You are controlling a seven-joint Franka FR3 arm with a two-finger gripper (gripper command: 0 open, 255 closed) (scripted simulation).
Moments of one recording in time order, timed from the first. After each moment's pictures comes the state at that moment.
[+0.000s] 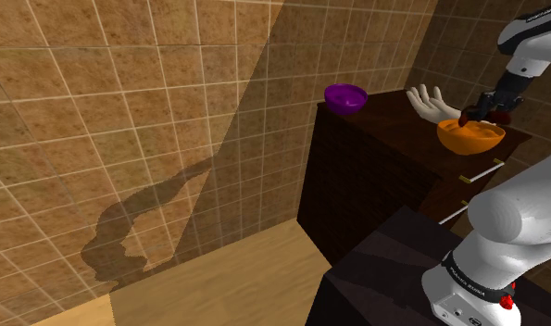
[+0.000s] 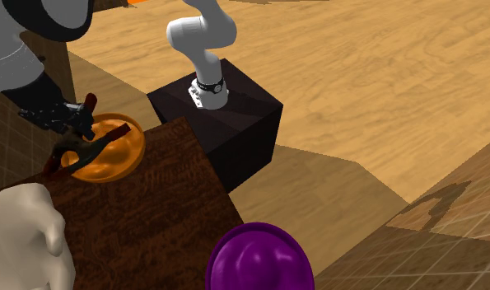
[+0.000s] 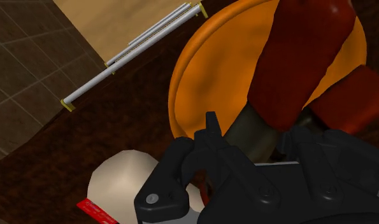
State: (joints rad) arm -0.51 -0.14 -0.65 -2.04 -0.03 1.97 -0.47
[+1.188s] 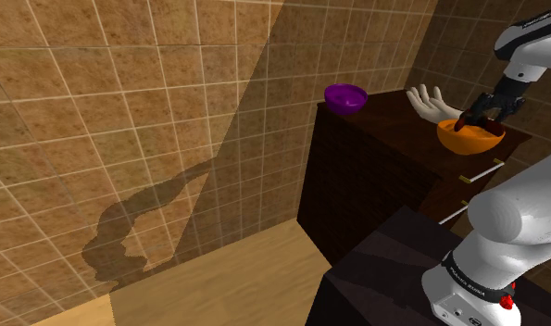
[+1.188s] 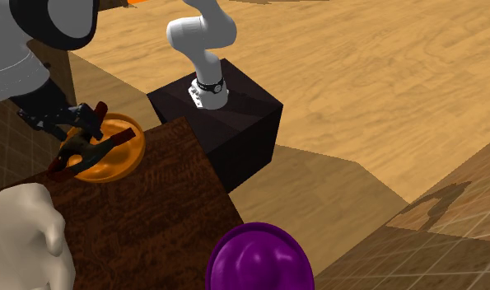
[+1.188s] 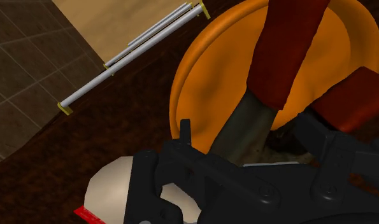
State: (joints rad) arm -0.51 -0.13 -0.66 -2.07 -0.02 2.01 -0.48
